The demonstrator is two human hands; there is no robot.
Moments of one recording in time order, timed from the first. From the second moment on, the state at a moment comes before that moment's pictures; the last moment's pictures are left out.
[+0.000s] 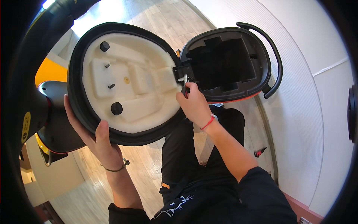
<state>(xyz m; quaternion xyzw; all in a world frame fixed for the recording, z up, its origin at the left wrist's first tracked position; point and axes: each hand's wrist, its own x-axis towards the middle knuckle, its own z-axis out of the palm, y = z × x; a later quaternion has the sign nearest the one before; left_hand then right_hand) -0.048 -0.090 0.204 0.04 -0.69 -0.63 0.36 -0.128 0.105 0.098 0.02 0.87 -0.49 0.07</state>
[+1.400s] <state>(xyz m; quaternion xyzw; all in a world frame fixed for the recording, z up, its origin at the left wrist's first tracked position) -0.055 -0.083 0.204 0.05 -0.68 -0.62 0.39 -0.255 0.102 0.174 0.06 0.73 -0.39 0.56</state>
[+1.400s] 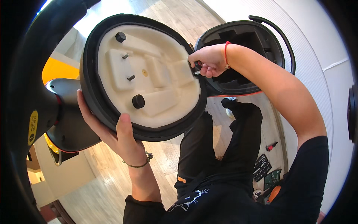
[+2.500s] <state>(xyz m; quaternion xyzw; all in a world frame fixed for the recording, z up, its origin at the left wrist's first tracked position) -0.053 -0.090 0.197 0.05 -0.70 -0.59 0.40 -0.258 0.092 0.183 0.02 0.82 -0.26 0.50</state>
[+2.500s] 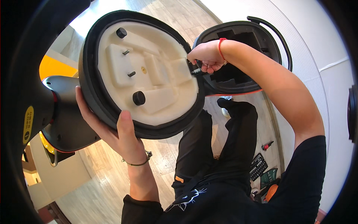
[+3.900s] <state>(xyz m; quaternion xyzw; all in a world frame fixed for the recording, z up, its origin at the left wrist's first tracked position) -0.054 -0.078 0.202 0.07 -0.67 -0.62 0.40 -0.104 0.147 0.009 -0.13 0.91 -0.40 0.06</state>
